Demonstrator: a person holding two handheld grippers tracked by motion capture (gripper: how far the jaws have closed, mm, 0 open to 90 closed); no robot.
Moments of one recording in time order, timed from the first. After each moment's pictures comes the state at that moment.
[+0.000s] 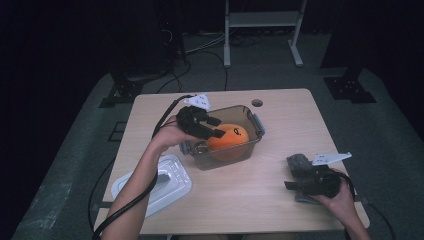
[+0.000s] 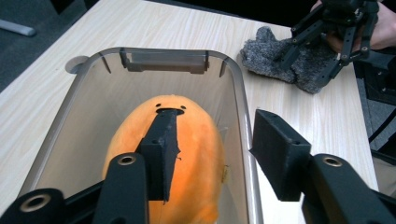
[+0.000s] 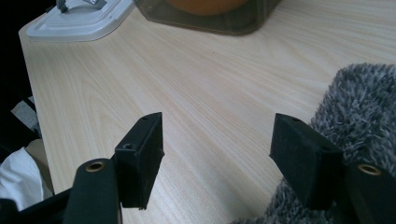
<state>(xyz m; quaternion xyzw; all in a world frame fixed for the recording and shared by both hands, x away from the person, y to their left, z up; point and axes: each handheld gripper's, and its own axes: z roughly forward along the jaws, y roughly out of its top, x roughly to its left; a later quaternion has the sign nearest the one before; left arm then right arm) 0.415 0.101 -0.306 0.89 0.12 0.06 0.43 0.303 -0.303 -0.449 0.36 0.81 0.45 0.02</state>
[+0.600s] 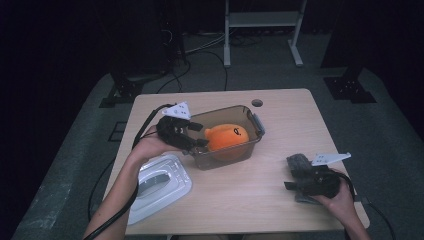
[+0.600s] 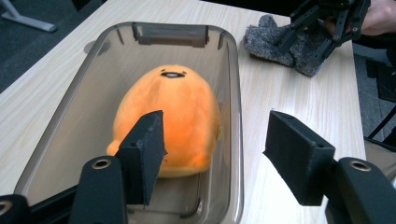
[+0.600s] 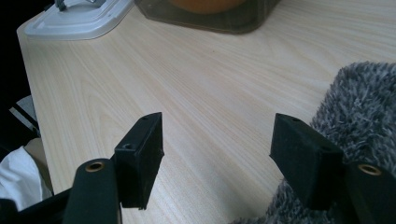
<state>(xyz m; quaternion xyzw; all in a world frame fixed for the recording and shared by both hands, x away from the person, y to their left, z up) 0.382 0.148 -0.308 0.89 0.14 0.08 0.43 0.302 -0.303 -0.450 0.36 0.82 0.45 0.02</state>
